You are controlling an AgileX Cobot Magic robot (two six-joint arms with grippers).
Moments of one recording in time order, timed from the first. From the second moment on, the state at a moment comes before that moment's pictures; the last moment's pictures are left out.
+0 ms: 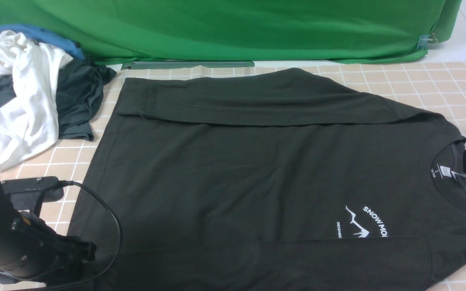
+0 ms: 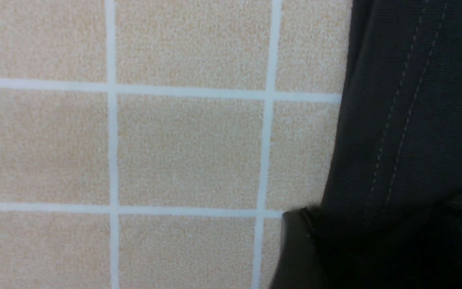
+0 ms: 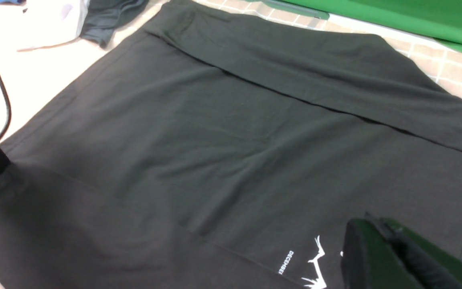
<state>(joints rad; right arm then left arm) 0.54 0.68 -0.75 -0.04 0.63 0.15 -0.04 1.42 -0.54 -0.08 0.58 -0.01</state>
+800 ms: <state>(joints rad) 0.54 0.68 -0.75 -0.04 0.63 0.15 -0.04 1.43 -0.68 -0.06 0.87 0.01</state>
